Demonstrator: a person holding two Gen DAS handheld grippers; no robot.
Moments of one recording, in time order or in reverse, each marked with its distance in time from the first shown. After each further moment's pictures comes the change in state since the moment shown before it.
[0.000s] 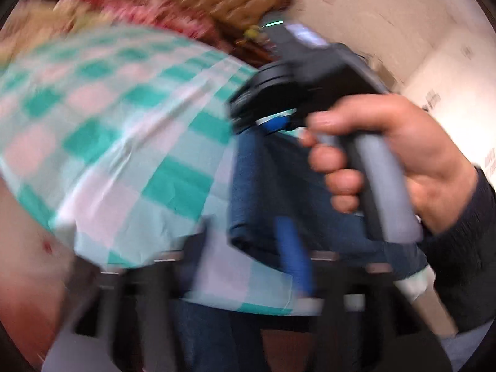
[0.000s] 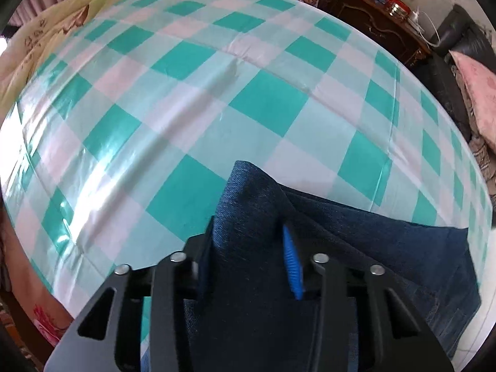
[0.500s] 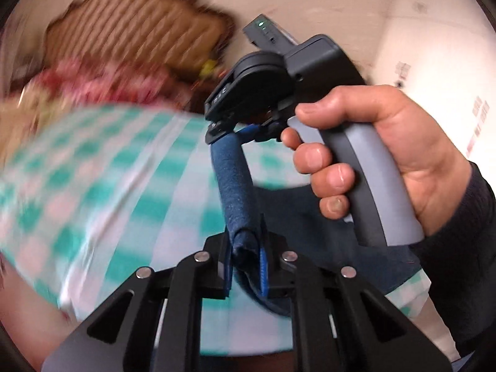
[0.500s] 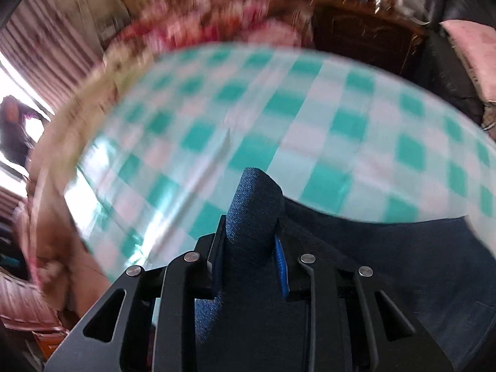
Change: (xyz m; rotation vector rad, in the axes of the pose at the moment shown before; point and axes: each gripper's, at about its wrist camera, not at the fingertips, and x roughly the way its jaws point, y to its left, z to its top) left arm -0.028 -0.153 0.033 0.368 -0.153 0.026; right arm -0.129 -0.128 -0.006 0.179 -0.210 0.297
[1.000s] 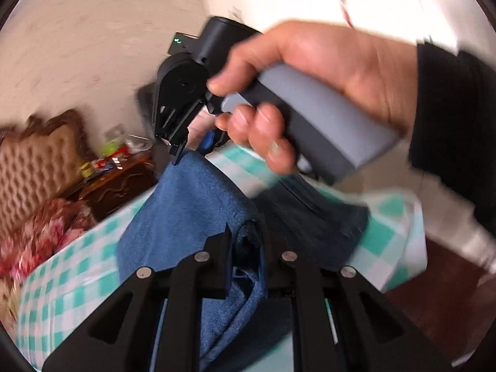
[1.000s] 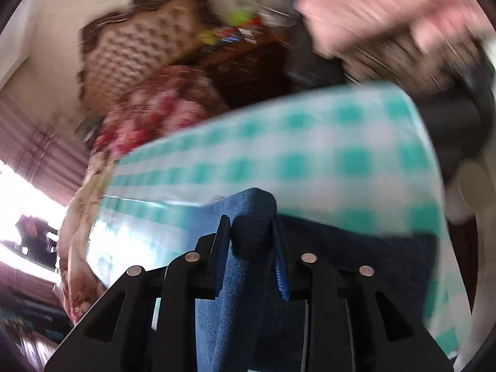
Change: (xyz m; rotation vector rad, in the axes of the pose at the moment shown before) left arm 0.107 -0.392 -0.078 0.730 -0.031 -0.156; right arm -0.151 -0.392 -0.132 0.418 -0.124 0.079
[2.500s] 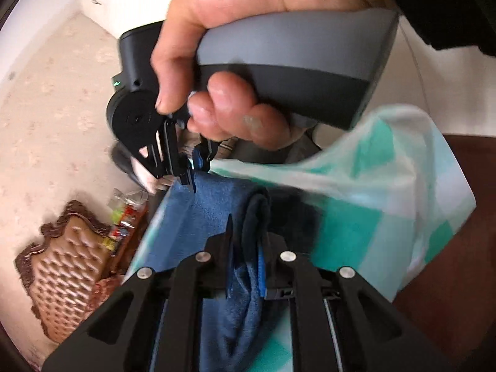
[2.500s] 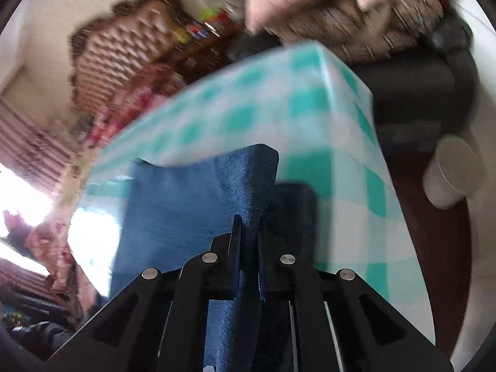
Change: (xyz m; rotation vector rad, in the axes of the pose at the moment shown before) left arm 0.114 -0.170 -0.017 0.492 0.030 0.141; right arm 0.000 -0.155 -0.031 -0.035 -0.014 -0.032
